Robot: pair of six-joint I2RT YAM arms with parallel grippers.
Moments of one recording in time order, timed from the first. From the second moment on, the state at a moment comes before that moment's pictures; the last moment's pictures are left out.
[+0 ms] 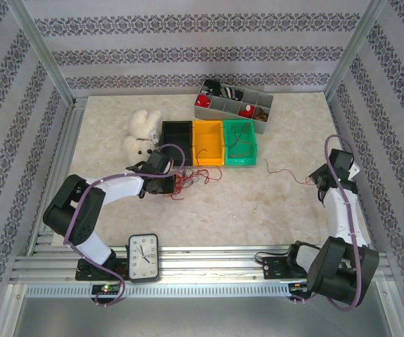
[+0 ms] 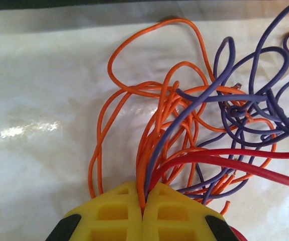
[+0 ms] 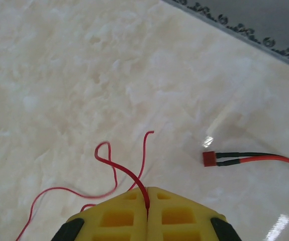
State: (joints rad) left arm -0.47 1.63 0.81 -0.26 0.10 -0.46; right arm -0.37 1.10 0.69 -0.50 0.13 0.59
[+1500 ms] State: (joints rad) left arm -0.58 1.67 0.83 -0.24 0.19 -0.40; right arm 0.18 1.49 1.28 -0.24 -0.10 0.39
